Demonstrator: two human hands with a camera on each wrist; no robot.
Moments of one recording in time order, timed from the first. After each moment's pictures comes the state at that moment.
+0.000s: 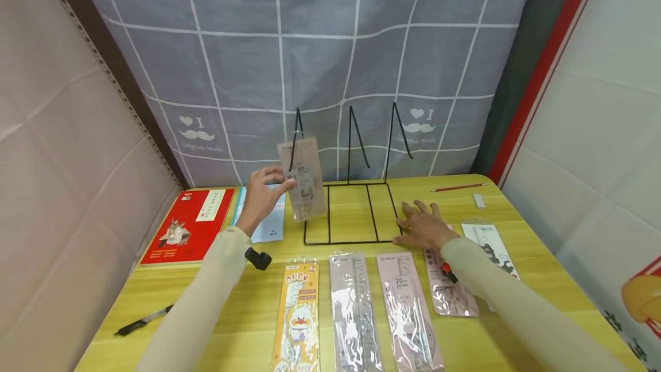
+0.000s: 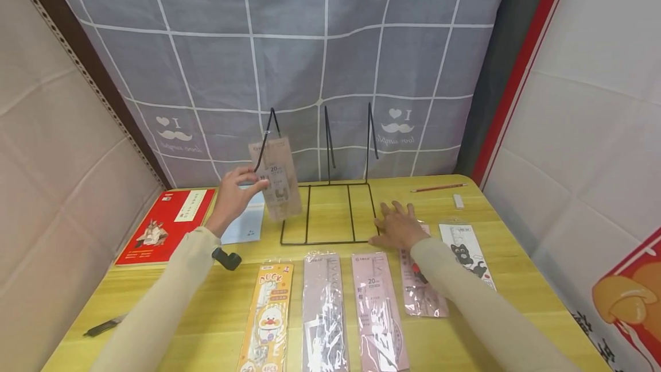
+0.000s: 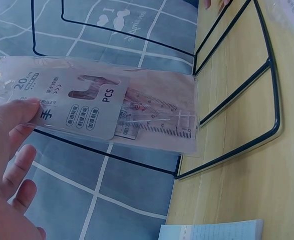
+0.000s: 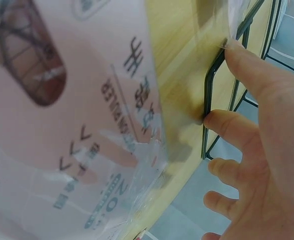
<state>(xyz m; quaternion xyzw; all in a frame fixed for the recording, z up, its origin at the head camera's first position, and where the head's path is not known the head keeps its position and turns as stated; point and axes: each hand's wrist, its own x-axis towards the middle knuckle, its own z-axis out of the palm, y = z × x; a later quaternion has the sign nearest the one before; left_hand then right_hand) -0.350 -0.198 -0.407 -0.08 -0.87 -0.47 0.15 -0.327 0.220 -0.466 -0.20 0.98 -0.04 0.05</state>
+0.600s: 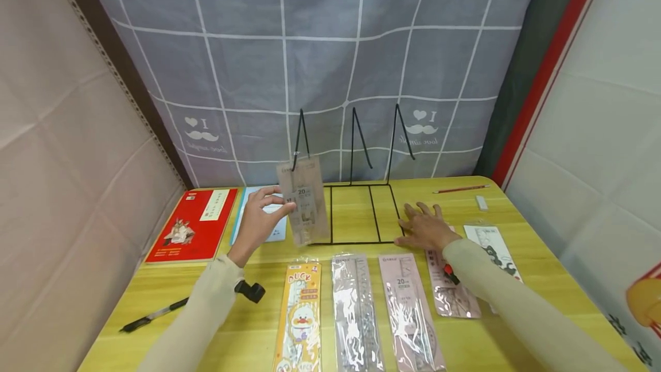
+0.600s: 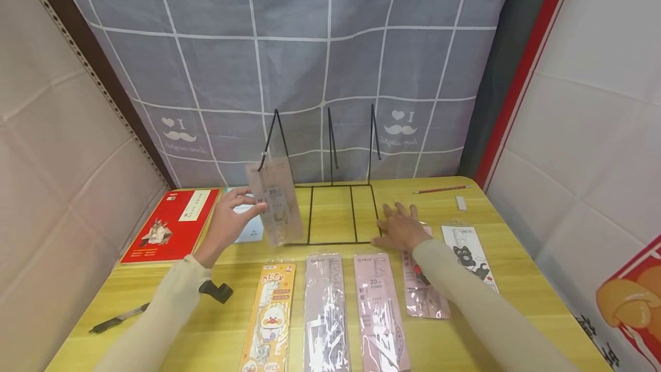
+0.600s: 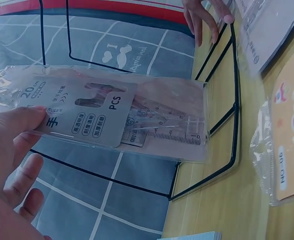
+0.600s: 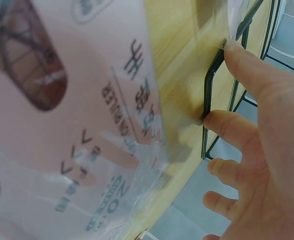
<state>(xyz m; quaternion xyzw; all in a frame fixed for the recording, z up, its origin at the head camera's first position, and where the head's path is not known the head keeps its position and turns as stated) -0.289 -0.196 -0.413 -0.08 -0.87 -0.47 0.15 -0.330 0.221 -0.468 -0.21 0.98 -0.02 0.05</state>
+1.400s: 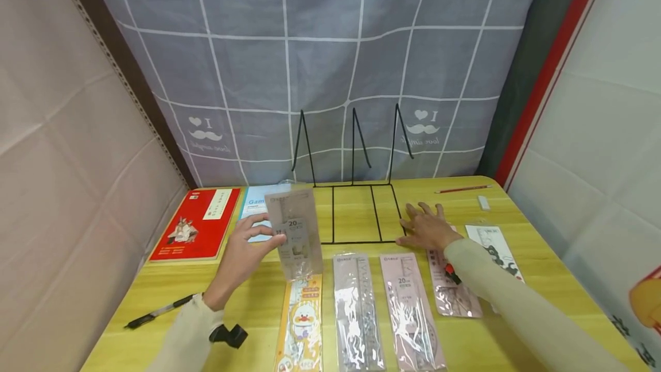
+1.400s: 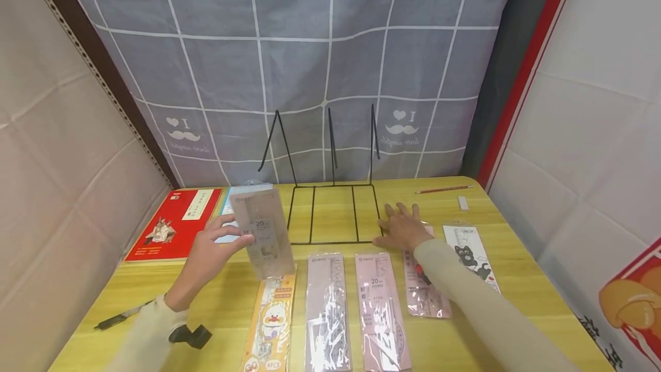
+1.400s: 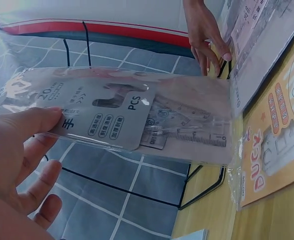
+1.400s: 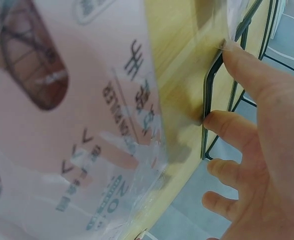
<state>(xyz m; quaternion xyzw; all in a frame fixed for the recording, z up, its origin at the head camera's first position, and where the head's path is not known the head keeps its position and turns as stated) -0.214 -0.211 -0.415 -0.06 -0.87 -0.47 0.12 -0.329 0.220 -0.467 -0.20 0.98 -0.04 0.05</state>
